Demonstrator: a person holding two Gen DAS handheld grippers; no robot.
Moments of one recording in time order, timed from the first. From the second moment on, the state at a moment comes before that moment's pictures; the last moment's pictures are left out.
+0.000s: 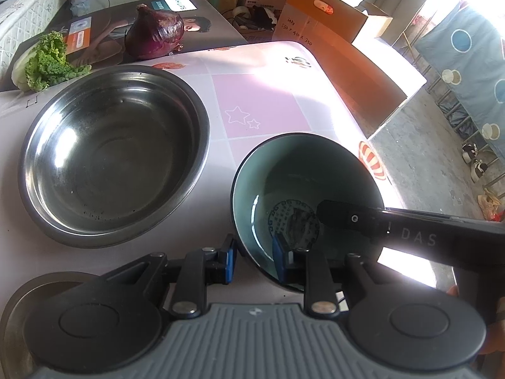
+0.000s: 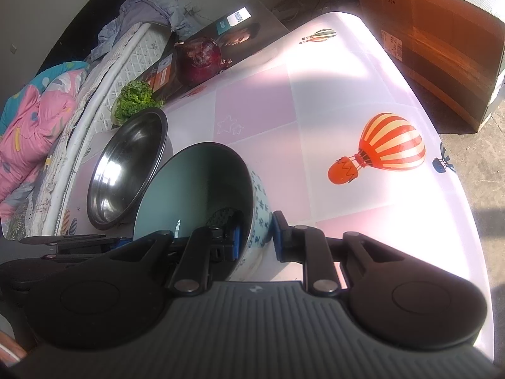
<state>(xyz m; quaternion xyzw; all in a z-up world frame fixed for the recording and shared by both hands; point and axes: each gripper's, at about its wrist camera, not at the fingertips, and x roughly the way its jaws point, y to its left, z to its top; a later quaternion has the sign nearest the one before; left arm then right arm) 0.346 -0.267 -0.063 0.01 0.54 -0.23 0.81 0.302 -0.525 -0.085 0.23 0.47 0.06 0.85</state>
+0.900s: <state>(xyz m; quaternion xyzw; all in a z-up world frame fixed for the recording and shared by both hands) 0.355 -0.200 0.003 -0.04 0.49 -0.22 0.85 0.328 -0.468 -0.001 0.20 0.43 0.08 0.88</state>
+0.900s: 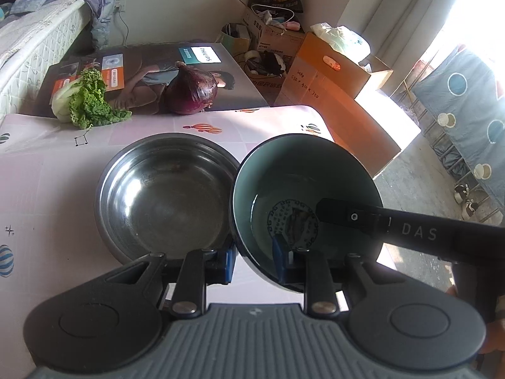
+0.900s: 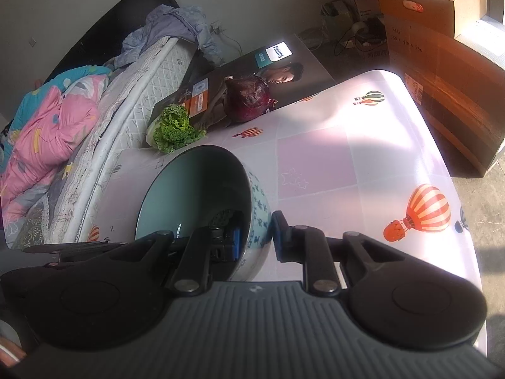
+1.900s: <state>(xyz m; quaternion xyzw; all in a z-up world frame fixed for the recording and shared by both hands) 0.393 -0.107 -0.013 -0.08 0.46 -0.16 0.87 0.393 -0.421 -0.025 0.25 0.39 0.10 0.88</state>
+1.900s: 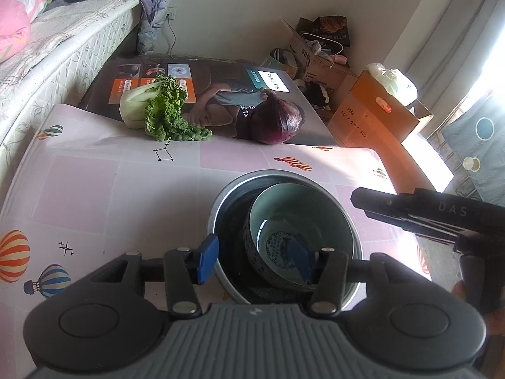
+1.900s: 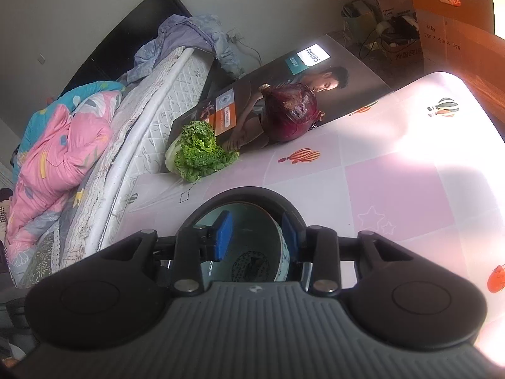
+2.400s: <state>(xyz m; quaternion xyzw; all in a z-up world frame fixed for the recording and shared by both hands) 0.172 -0.035 0.065 0.08 0.32 -0.21 0.92 0.121 -0.395 0.050 0.19 0.31 0.12 0.93</state>
